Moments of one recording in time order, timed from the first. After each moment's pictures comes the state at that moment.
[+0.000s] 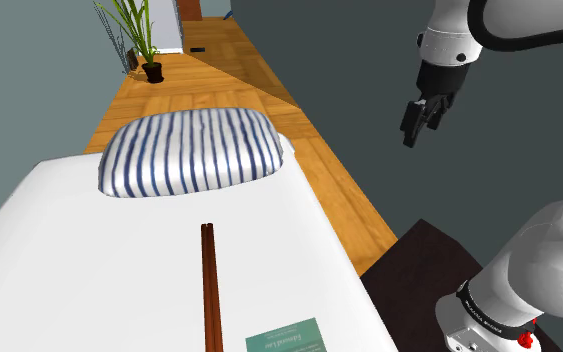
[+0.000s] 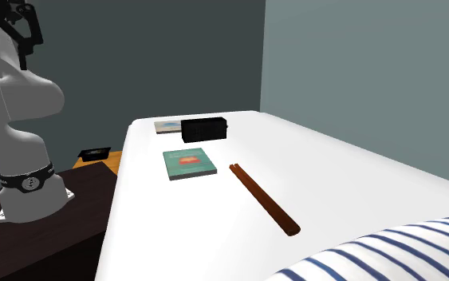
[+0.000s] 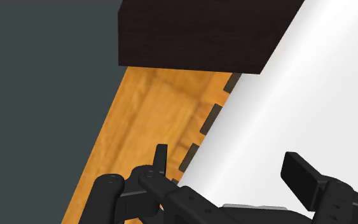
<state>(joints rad) 0.00 -0.79 0.06 -2.38 -0.07 1.54 0.06</state>
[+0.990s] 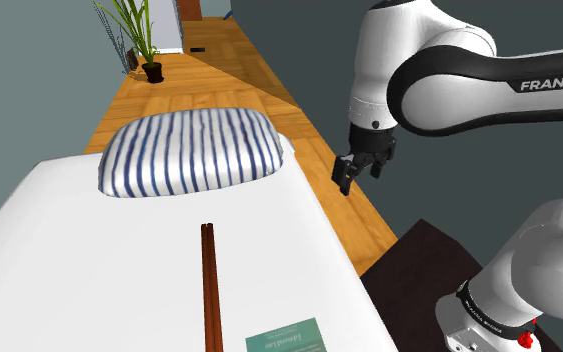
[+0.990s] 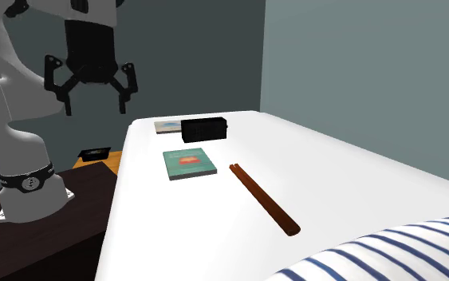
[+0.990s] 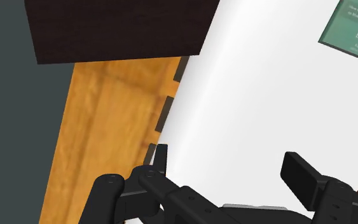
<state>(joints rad) 0.06 -0.62 0.31 -2.47 0.11 1.81 0.41</state>
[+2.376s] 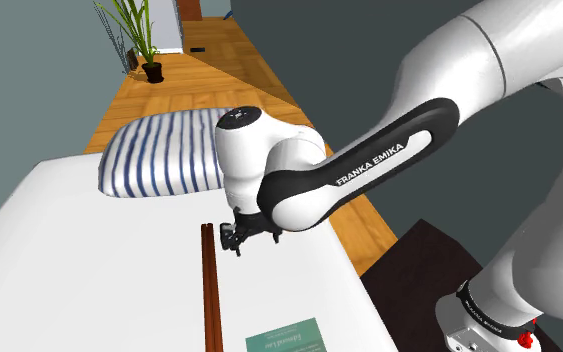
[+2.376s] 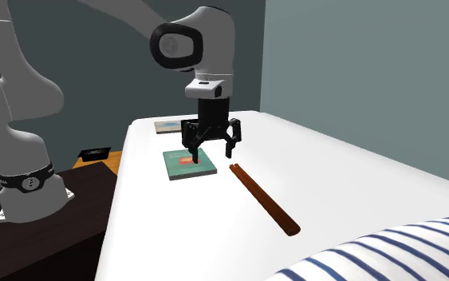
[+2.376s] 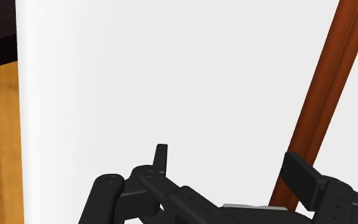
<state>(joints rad) 0.09 0.16 0.65 -2.12 -0.14 2.21 1.13</state>
